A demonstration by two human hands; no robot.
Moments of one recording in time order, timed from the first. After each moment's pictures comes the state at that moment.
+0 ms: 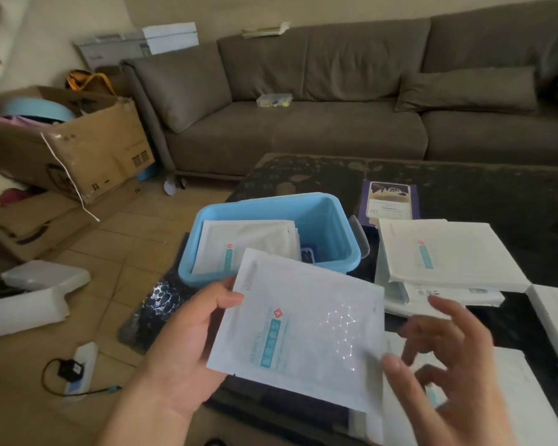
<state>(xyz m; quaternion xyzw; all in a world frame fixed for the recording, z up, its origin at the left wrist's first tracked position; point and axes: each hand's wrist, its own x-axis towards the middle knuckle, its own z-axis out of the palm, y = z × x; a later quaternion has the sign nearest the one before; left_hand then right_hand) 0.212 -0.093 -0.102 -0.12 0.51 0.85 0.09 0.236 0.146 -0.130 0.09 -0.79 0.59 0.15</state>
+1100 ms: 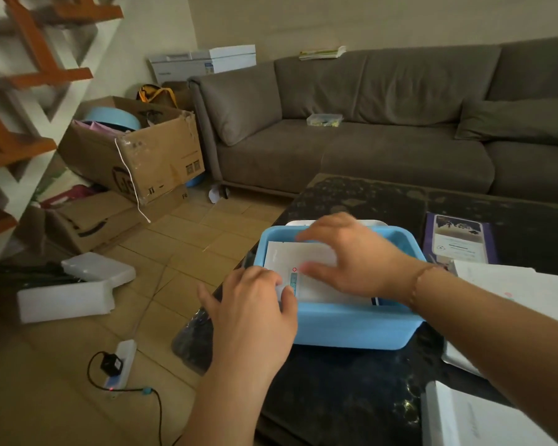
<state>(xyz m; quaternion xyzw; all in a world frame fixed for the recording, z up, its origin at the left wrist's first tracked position) 0.179 -0.118 -0.087 -0.20 0.95 0.18 -0.12 0.057 0.011 -0.065 0.42 -0.89 0.17 0.07</state>
